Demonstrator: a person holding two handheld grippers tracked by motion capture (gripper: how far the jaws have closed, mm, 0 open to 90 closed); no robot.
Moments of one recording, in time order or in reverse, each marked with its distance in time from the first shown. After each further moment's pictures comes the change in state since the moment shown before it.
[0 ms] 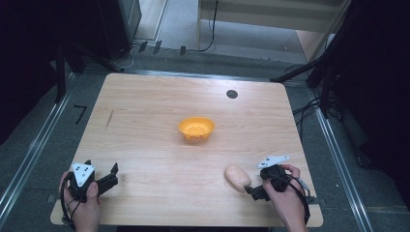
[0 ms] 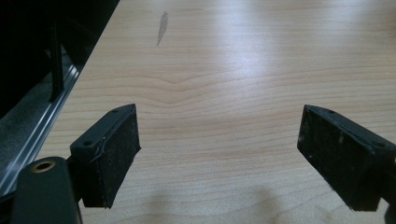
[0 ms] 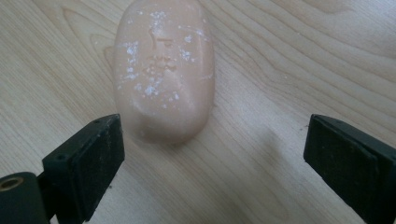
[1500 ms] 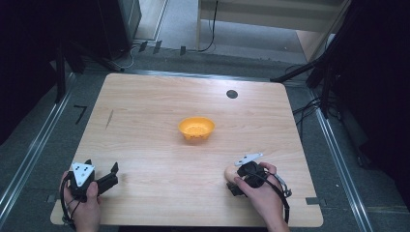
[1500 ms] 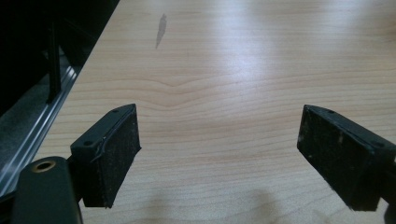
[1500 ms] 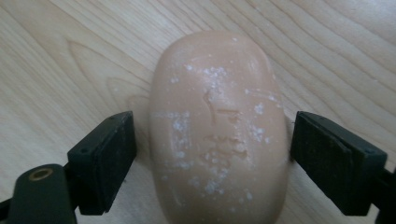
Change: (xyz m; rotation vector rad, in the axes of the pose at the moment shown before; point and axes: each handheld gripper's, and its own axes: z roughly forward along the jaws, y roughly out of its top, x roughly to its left) left arm 0.000 0.001 0.002 -0.005 -0.005 -0.009; right arm 0.035 0.032 0.040 0.056 -0.051 -0.003
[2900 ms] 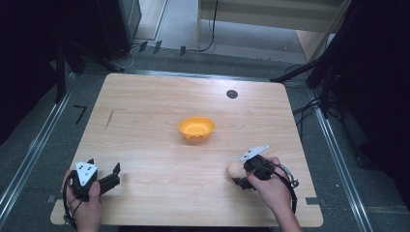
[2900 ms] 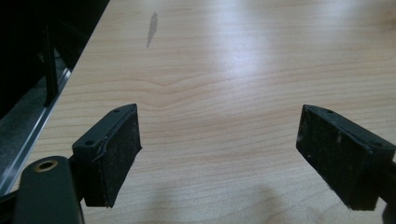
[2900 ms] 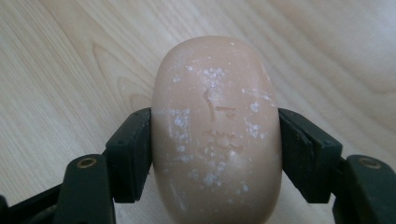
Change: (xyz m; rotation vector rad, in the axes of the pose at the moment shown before) left arm -0.004 0.001 0.002 0.021 -0.008 0.037; right arm -0.026 0.011 -0.020 -0.015 0.116 -0.118
